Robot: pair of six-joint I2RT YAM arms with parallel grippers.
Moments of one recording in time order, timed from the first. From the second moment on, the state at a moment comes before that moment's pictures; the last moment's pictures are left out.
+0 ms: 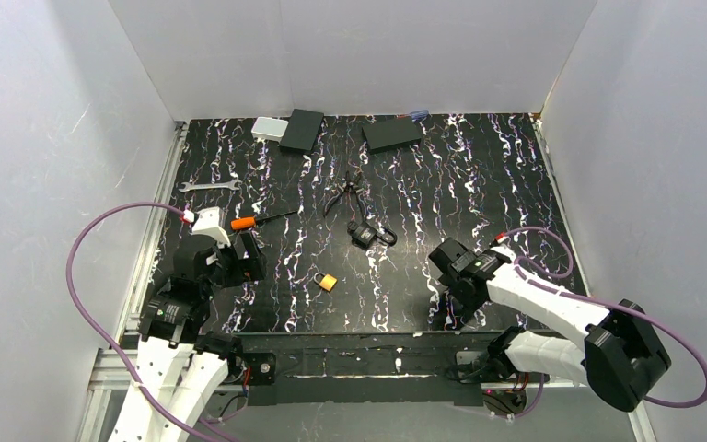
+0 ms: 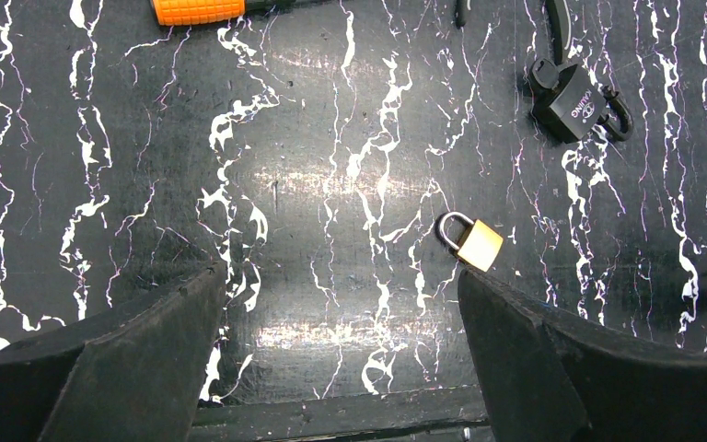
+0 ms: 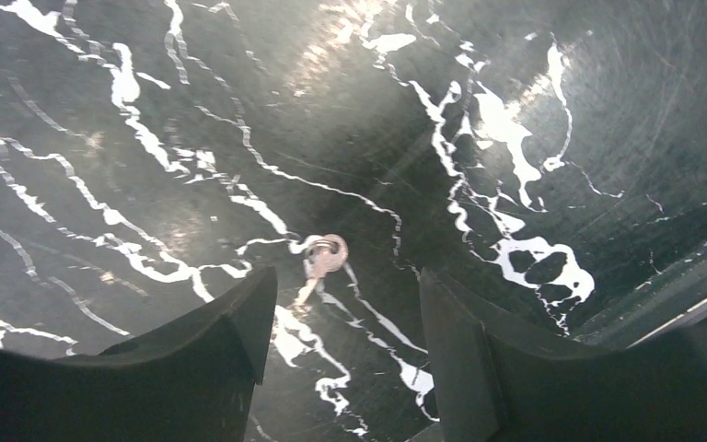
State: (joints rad) left arm -0.23 0.51 0.73 -0.85 -0.05 -0.35; right arm 0.72 1.11 0.60 -0.87 0.50 1.49
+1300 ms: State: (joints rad) left arm -0.23 0.51 0.73 -0.85 -0.05 -0.34; right arm 0.71 1.21 0.58 -0.77 0.55 1.45
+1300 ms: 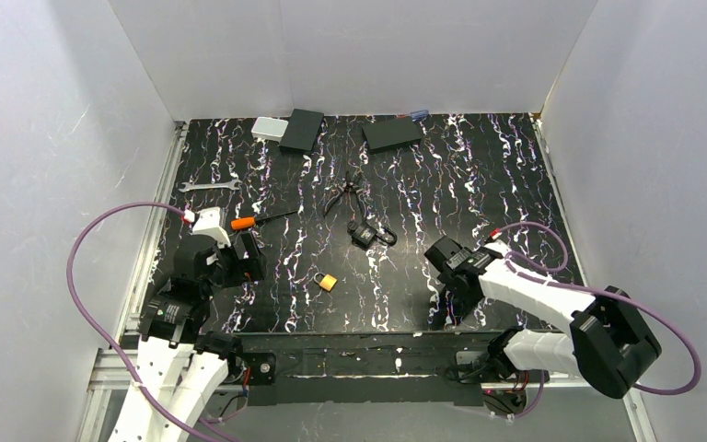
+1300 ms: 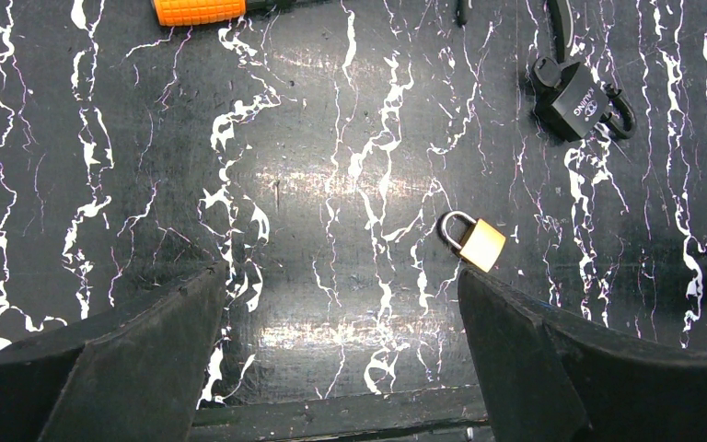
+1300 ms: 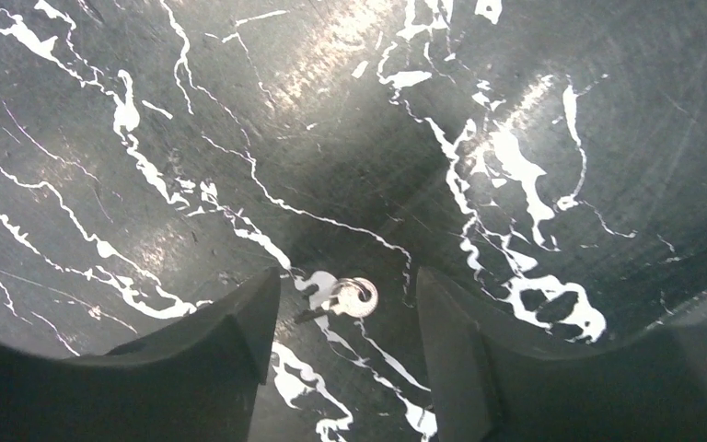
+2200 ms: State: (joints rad) left arm -0.23 0.47 0.73 -0.85 -0.05 -0.34; right arm 0.71 1.19 0.58 -0.83 0.48 1.61
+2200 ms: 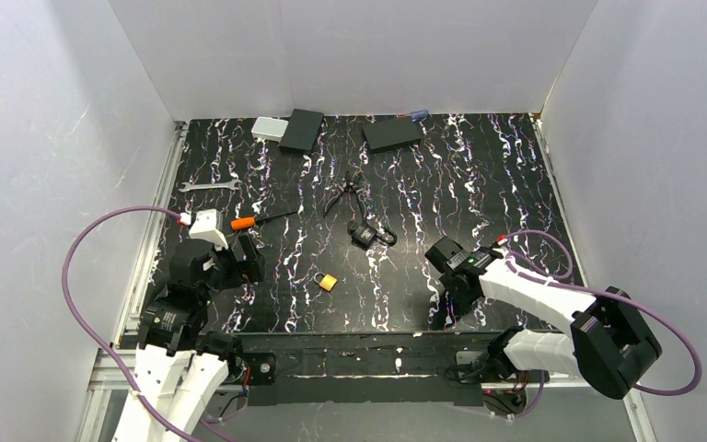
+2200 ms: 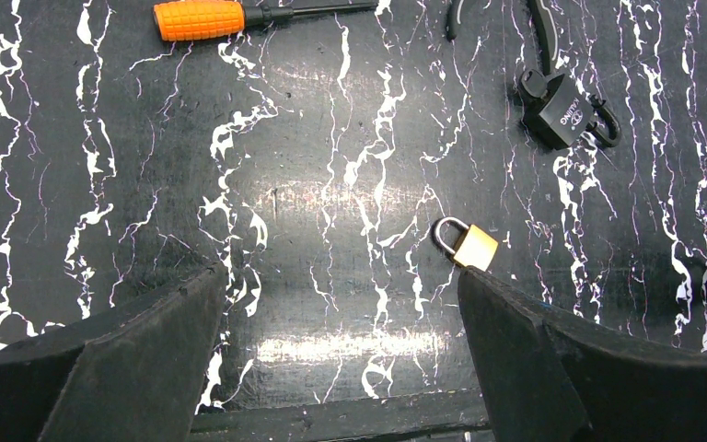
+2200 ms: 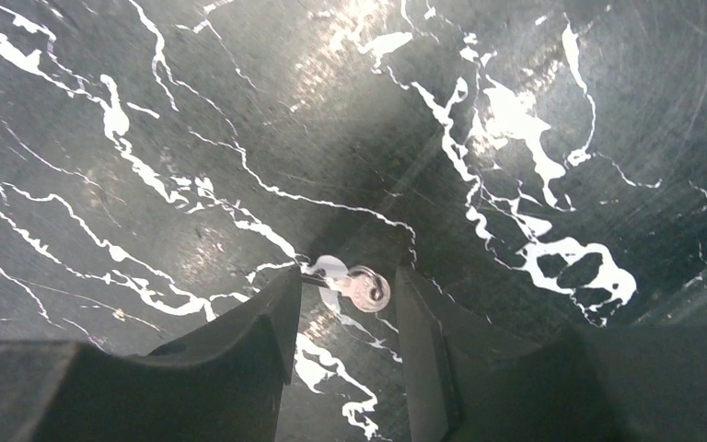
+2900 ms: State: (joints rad) left arm -0.23 0.47 0.71 -0.85 -0.05 -0.34; right arm 0.71 1.14 0.58 -0.63 0.53 1.21
